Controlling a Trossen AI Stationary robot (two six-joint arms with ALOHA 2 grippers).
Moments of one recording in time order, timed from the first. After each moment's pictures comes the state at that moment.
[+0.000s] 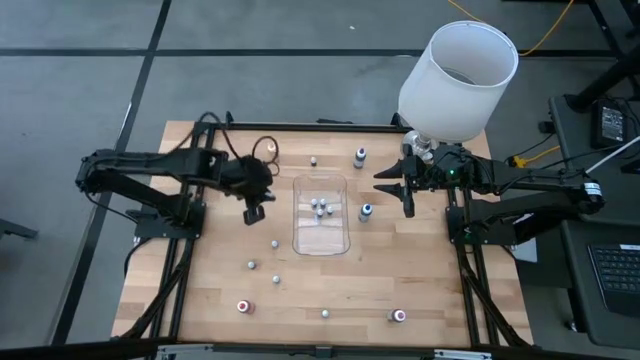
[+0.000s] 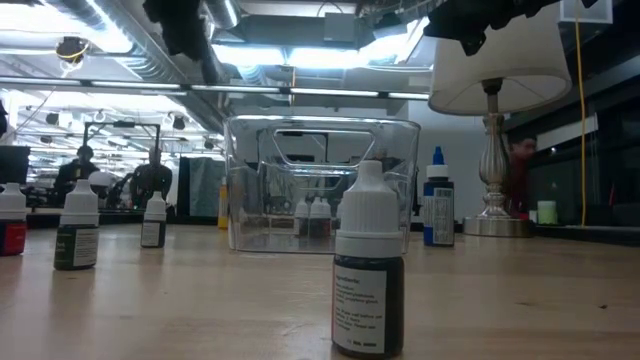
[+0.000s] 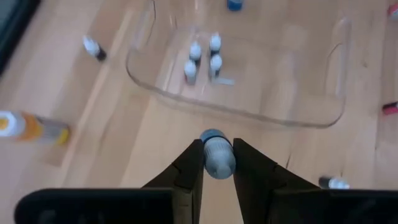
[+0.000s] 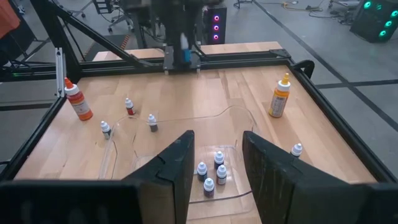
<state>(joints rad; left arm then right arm) 0.03 1.17 1.15 -0.95 -0.11 -0.25 -0.10 0.89 0.80 -0.22 -0.04 0.02</state>
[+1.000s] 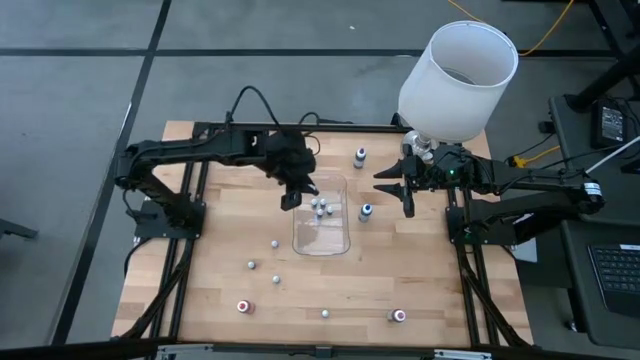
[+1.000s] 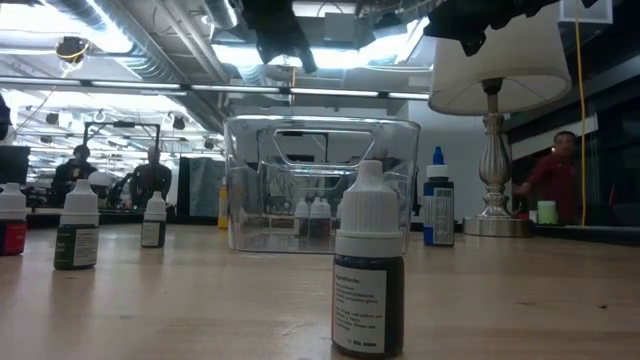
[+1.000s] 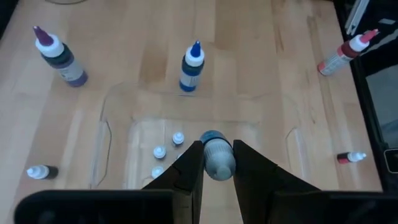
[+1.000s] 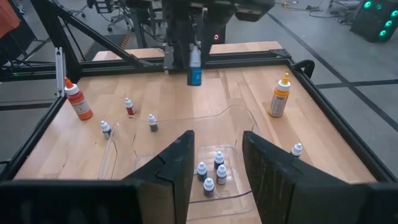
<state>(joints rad) 0.19 1.52 1.45 -0.77 0.21 0.00 -0.10 0.89 0.80 -0.22 -0.04 0.02</state>
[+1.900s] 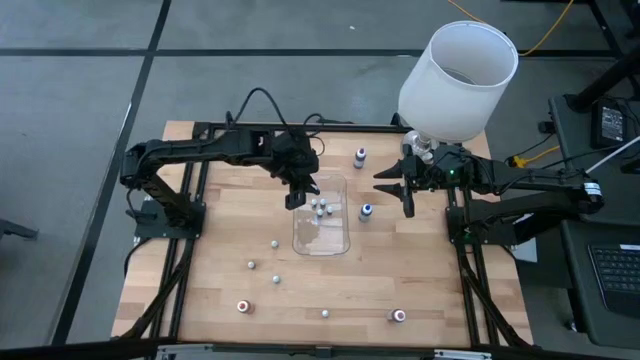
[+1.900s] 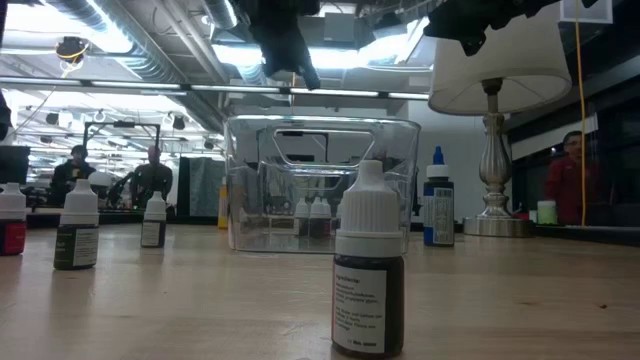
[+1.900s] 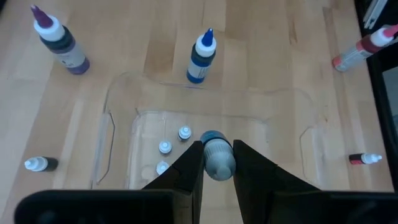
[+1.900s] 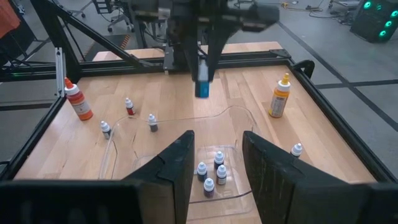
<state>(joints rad) 0.21 1.57 1.45 -0.77 0.20 -0.02 -0.10 0.89 0.80 -0.22 -0.04 0.02</state>
